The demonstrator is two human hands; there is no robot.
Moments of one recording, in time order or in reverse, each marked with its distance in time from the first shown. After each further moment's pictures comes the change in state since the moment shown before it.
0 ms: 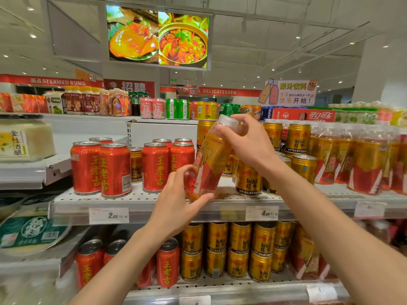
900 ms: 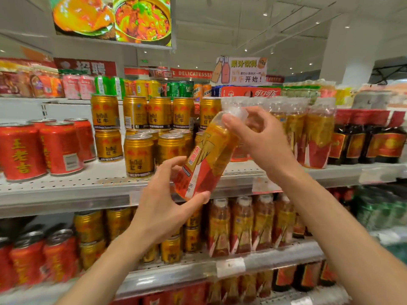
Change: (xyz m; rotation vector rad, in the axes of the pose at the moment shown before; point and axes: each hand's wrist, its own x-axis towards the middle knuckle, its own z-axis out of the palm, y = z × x) left_hand -0.016 0.156 0.176 -0.138 -0.071 0.038; right_hand -0.050 0.123 -0.222 0.171 0.110 0.054
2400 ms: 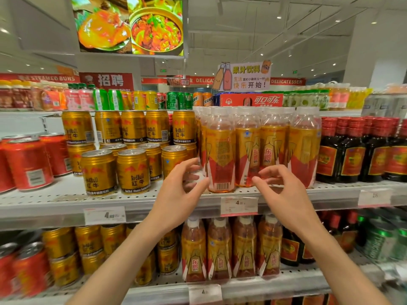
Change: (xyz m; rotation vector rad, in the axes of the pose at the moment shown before) left_hand 0.074 0.037 0.109 -0.075 0.003 -0.136; right_hand 0.005 0.135 -0.115 -0.261 -0.031 0.048
